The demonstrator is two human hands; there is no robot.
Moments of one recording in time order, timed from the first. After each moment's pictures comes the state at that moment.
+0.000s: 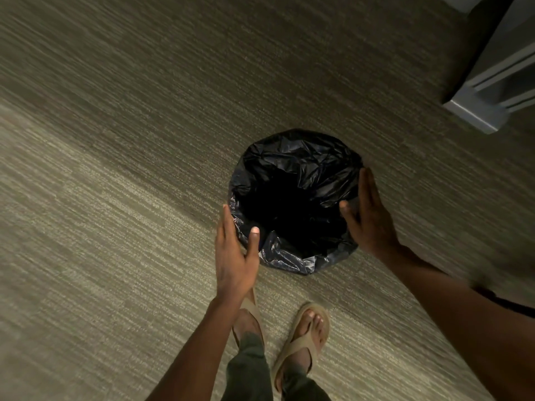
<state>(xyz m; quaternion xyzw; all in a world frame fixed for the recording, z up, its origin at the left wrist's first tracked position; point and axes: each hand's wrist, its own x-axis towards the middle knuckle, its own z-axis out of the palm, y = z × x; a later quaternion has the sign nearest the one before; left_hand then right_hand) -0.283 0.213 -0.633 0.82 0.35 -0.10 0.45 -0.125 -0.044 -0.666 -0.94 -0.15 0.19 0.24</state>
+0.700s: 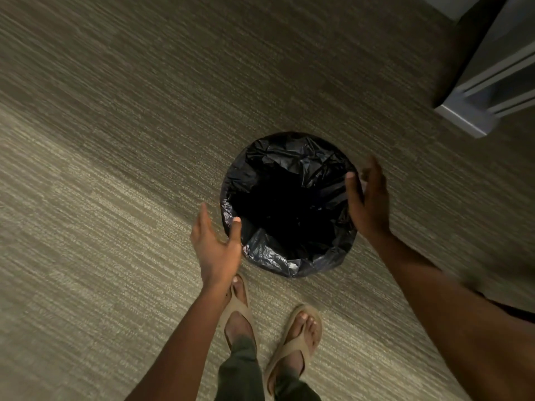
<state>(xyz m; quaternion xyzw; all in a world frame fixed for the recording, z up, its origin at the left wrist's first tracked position) -0.261 0.228 -0.628 0.72 0.48 -0.07 0.49 -0.094 -0.027 -0.663 -0.92 0.04 0.13 0.36</state>
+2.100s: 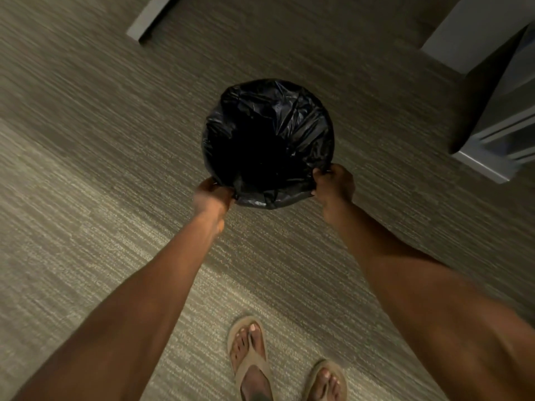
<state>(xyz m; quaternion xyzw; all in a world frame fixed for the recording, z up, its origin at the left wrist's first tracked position) -0.089 0.350 -0.645 0.53 0.54 0.00 0.65 0.015 0.143 -0.667 -0.82 0.25 0.19 0.48</state>
